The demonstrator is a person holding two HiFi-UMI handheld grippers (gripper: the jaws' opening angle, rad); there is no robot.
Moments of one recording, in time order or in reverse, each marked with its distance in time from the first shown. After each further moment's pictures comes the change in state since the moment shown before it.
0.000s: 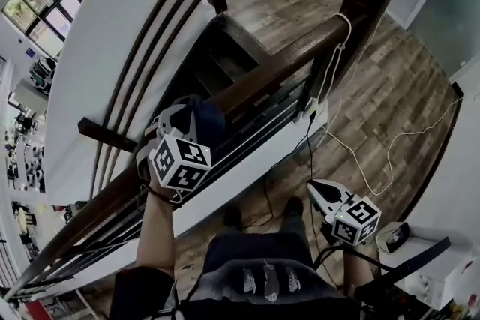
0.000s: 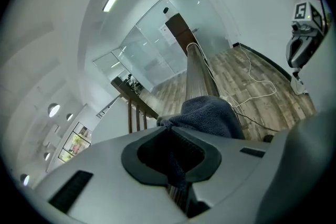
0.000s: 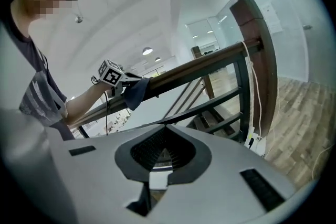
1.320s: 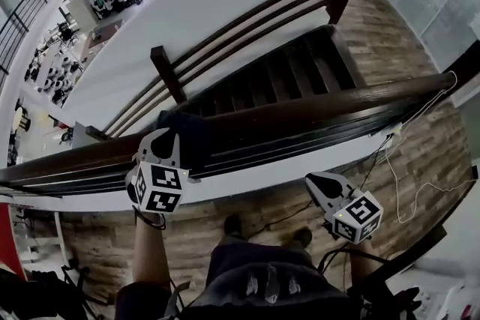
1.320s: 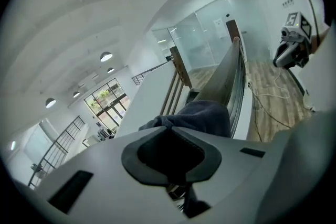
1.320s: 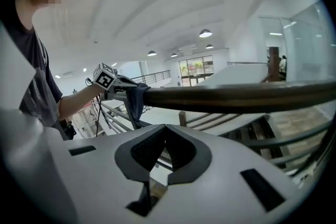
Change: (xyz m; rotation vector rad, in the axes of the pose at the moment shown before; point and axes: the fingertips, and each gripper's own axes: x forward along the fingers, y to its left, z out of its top) left arm -0.410 0.154 -0.579 -0.475 0.150 0.231; right arm 0.197 0.534 -0.105 -0.425 0.189 0.314
